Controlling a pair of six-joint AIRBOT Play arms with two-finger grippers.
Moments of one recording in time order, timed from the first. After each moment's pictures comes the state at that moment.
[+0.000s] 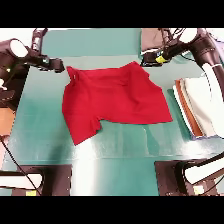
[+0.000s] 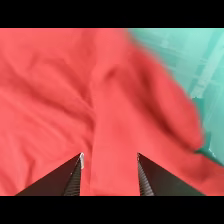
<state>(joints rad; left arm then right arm) -0.05 -1.51 1.59 1.38 -1.05 -1.42 0.12 -1.67 1.83 -1.17 1.26 1.47</state>
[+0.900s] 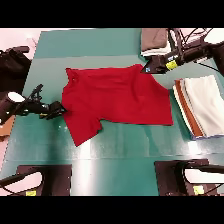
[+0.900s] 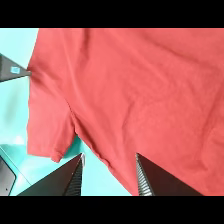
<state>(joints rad) 0.13 -1.28 0.78 0.95 -0.94 -1.37 0.07 -1.41 1.57 -0.82 1.40 1.32</state>
